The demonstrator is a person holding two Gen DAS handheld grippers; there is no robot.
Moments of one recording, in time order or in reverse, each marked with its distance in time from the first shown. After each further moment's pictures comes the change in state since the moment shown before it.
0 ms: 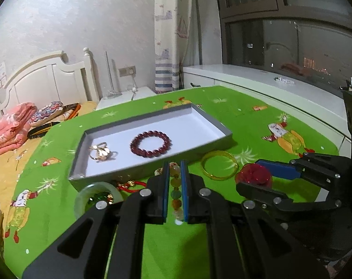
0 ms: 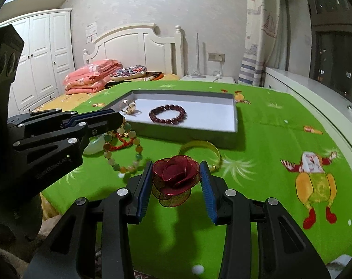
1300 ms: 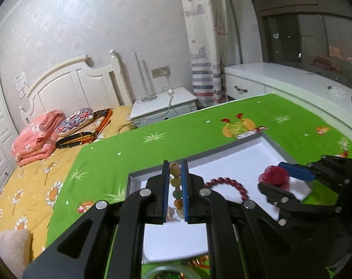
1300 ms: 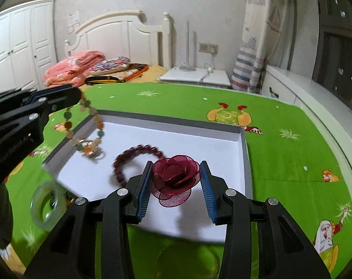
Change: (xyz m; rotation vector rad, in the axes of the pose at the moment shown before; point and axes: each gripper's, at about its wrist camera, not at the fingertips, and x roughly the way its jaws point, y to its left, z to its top) left arm 0.089 0.078 0.097 0.020 0.063 0.228; right arm 0.129 -0.026 0.101 0.039 0.117 -0.103
